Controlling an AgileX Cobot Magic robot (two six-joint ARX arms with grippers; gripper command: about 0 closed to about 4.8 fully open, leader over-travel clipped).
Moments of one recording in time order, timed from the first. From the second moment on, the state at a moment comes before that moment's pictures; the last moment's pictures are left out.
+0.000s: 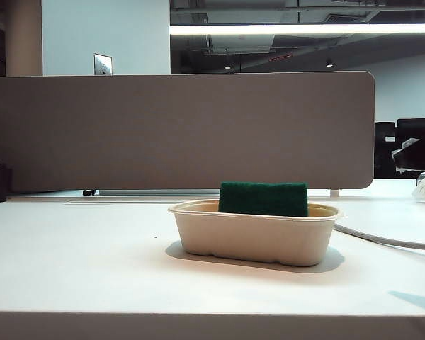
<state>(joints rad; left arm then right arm) -0.01 0.00 0.01 -0.04 -0.02 0.04 0.67 0.22 0.00 0.00 -0.02 0.05</state>
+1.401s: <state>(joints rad) -0.23 0.21 0.17 0.32 0.49 -0.56 0.66 0.22 0.00 0.00 -0.02 0.05</state>
